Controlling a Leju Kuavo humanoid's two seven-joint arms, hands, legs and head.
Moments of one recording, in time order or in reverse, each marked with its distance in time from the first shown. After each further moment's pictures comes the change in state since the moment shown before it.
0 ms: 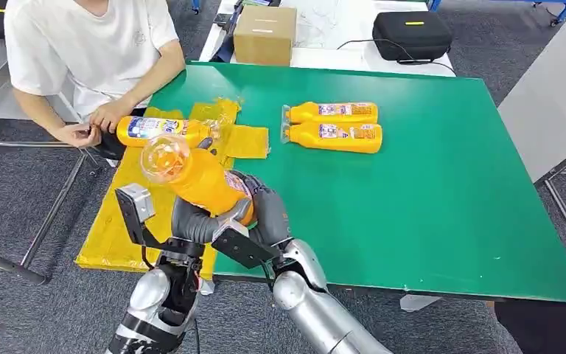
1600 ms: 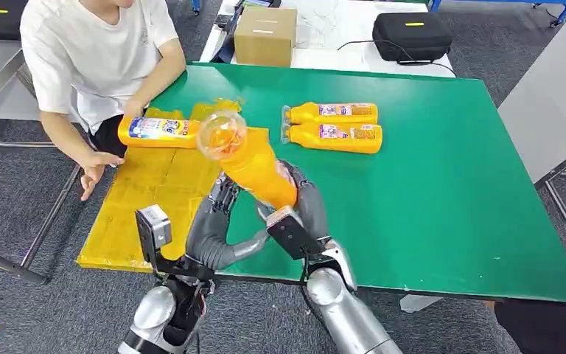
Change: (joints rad) left arm 0.069 0.016 -0.050 -0.044 -0.100 -0.124 -0.013; right arm 0.103 -0.077 -0.195 -0.236 -0.062 0.066 -0.036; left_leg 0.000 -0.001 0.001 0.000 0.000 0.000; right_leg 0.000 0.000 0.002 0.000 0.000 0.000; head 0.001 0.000
